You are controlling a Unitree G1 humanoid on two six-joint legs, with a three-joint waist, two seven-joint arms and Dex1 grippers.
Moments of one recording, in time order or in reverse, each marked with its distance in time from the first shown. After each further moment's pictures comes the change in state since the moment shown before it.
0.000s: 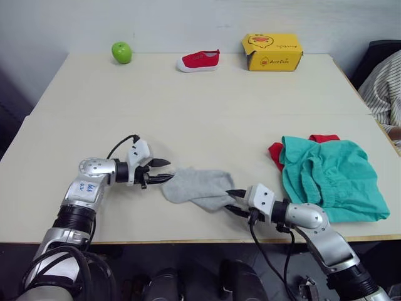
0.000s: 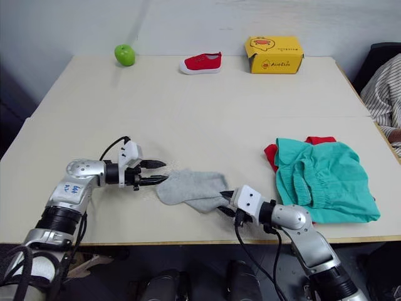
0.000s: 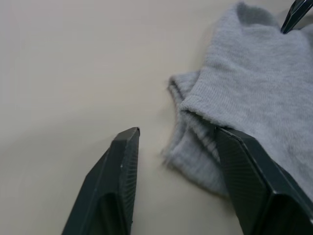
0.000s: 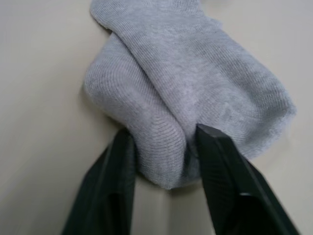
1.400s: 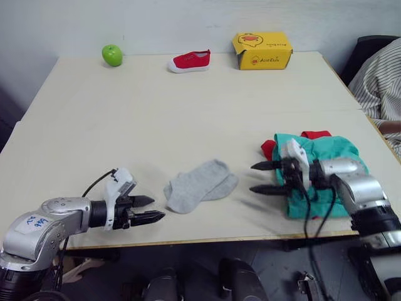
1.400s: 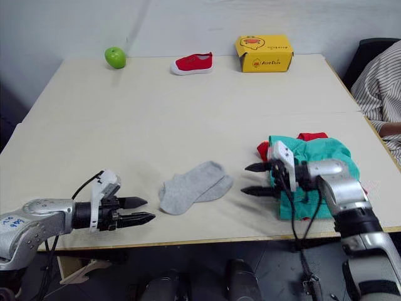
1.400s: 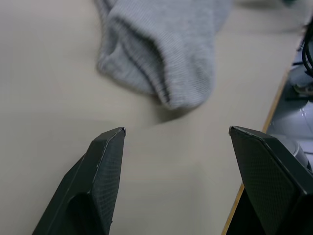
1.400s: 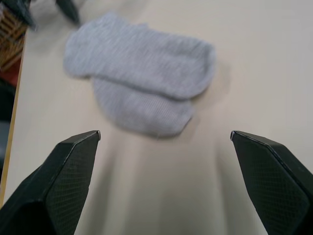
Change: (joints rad) left arm 0.444 0.128 0.315 -0.933 -0.457 1.187 0.452; right arm -0.536 -0.137 -0.037 0.484 0.328 0.448 0.439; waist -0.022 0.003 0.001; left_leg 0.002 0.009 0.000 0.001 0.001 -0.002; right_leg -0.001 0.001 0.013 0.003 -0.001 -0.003
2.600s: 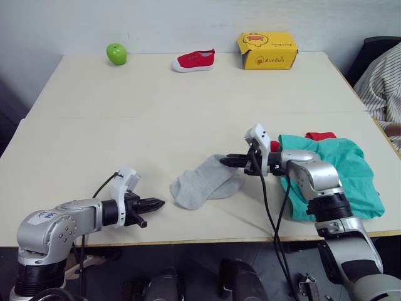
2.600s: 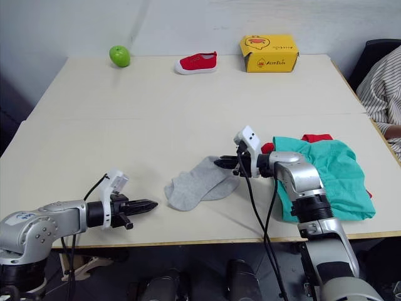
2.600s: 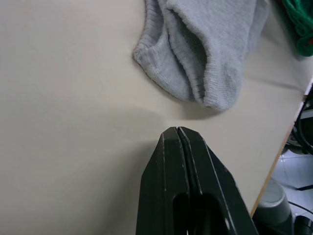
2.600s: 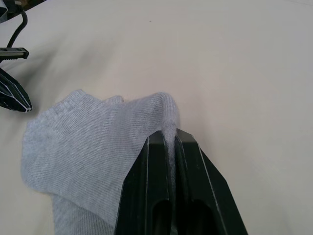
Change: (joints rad) left arm -0.033 -0.081 0.044 0.087 -0.066 0.028 0.048; right arm -0.030 0.236 -0.085 -0.073 -0.081 0.133 -0.202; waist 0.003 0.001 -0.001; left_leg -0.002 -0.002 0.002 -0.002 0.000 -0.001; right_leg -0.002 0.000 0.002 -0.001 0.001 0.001
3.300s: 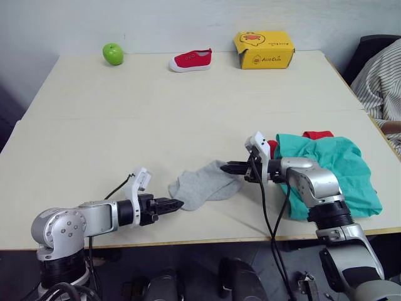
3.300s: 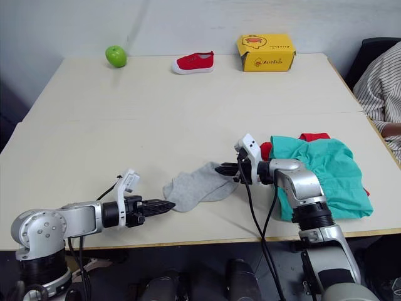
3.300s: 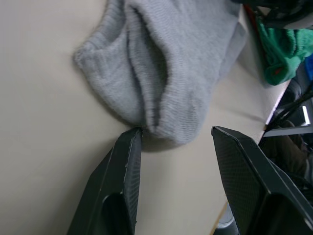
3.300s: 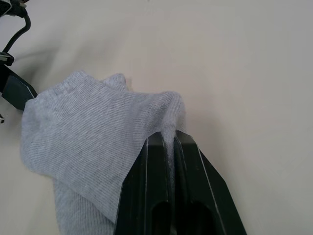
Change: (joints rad) left arm -0.098 -0.259 0.113 0.004 -0.210 0.269 0.365; right arm 0.055 0.004 0.010 -0.020 -0.002 0.011 -0.010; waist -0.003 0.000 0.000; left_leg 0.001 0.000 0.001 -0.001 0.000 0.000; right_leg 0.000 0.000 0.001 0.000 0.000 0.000
